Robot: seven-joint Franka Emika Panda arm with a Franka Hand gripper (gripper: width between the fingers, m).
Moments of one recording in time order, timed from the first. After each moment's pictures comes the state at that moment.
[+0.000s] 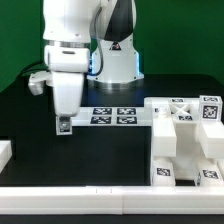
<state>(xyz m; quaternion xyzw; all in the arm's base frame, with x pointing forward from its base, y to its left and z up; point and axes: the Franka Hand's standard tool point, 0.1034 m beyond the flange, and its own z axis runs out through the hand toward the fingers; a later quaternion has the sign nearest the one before) 0.432 -0.119 0.023 0.57 0.82 -0.02 0.06</state>
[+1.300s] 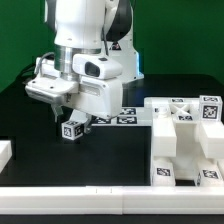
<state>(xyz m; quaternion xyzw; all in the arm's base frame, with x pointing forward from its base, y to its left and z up) 0.428 -0.110 0.018 0.30 0.95 -0.05 0.04</state>
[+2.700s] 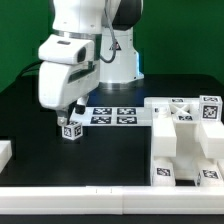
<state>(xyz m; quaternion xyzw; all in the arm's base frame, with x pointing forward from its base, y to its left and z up) 0.452 -0.110 0.048 0.84 0.54 -0.02 0.05</state>
